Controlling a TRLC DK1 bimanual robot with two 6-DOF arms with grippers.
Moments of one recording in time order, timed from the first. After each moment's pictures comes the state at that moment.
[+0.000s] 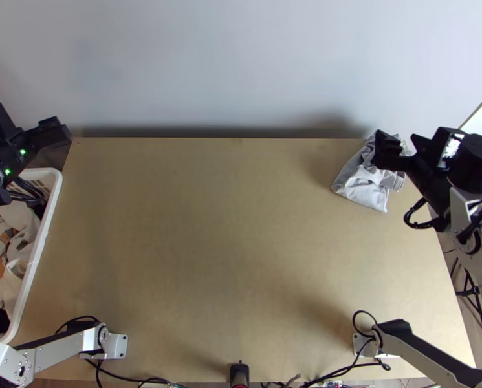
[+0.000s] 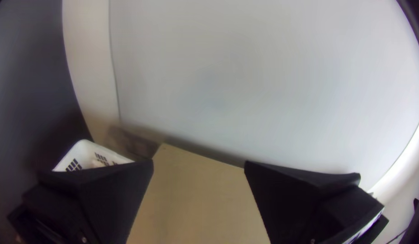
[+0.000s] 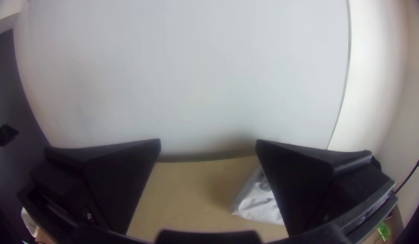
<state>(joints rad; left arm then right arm) 0.05 1.30 1.82 -0.96 -0.22 -0.24 0.22 1.09 1.42 -0.56 0.11 0.22</state>
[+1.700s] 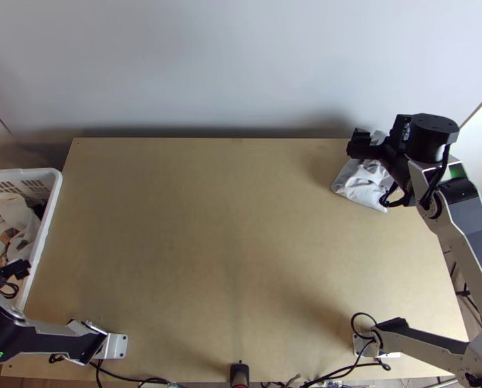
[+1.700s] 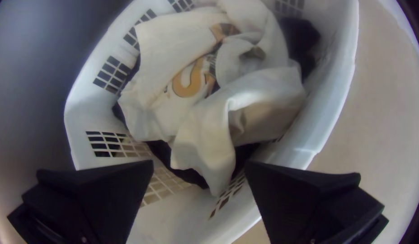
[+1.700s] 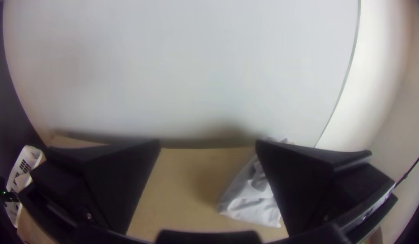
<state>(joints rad) 1.06 1.50 0.84 -0.37 -0.17 0.44 0.29 1.28 1.48 -0.55 0.25 0.15</state>
